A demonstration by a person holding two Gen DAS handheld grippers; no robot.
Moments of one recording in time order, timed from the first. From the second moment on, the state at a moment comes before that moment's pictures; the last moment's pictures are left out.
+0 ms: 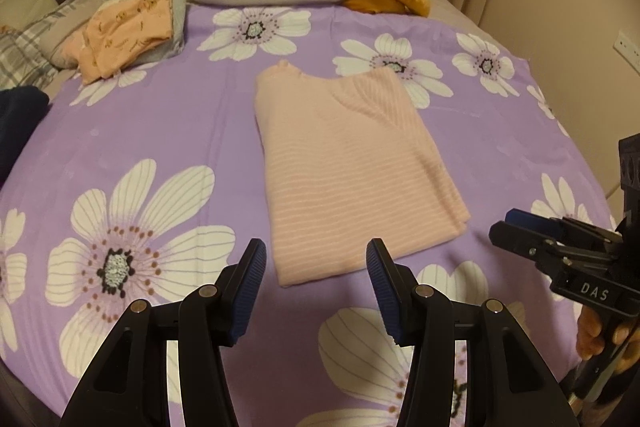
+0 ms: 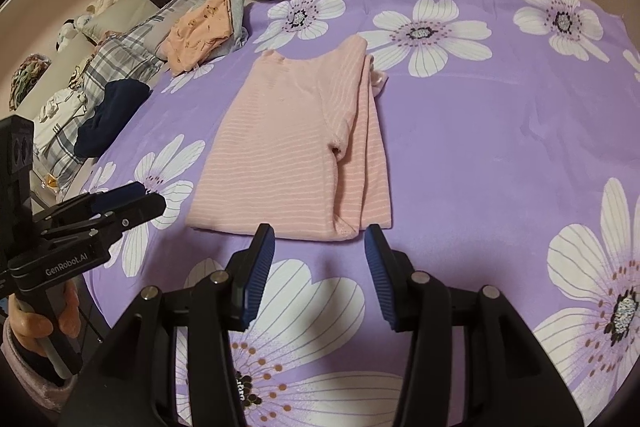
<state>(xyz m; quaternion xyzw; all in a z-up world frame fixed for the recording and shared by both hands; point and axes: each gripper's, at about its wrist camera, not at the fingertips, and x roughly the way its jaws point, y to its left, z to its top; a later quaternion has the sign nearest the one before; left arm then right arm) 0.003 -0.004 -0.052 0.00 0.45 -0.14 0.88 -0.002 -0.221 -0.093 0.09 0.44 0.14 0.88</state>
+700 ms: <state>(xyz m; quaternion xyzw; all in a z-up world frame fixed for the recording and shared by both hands) -0.020 0.011 -0.024 -0.03 0.43 -0.12 0.90 -0.028 -0.206 -0.057 0.06 0.41 0.13 0.90</state>
